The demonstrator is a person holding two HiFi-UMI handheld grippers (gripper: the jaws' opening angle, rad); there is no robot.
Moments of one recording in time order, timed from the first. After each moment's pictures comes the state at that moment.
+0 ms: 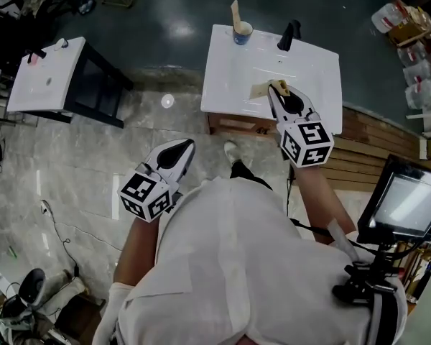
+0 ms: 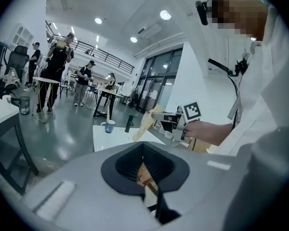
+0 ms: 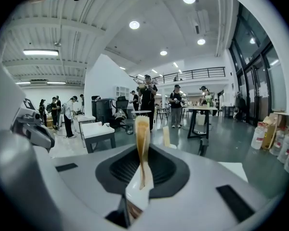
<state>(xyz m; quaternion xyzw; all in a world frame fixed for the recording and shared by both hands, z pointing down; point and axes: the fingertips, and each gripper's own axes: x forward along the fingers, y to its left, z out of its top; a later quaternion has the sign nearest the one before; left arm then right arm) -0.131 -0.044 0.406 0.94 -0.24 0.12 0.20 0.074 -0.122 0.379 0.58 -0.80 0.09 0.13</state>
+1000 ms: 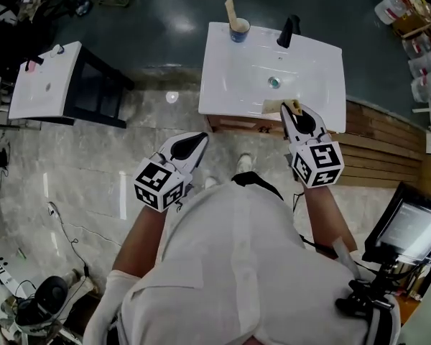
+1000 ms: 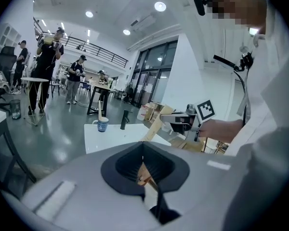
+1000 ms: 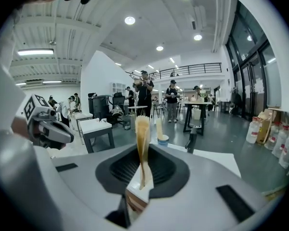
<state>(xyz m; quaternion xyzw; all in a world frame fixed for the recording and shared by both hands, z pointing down) -0.080 -0.066 0.428 0.95 -0.20 0.15 0.18 0.109 -0.086 0.404 0.60 -0.78 0.12 0.14</state>
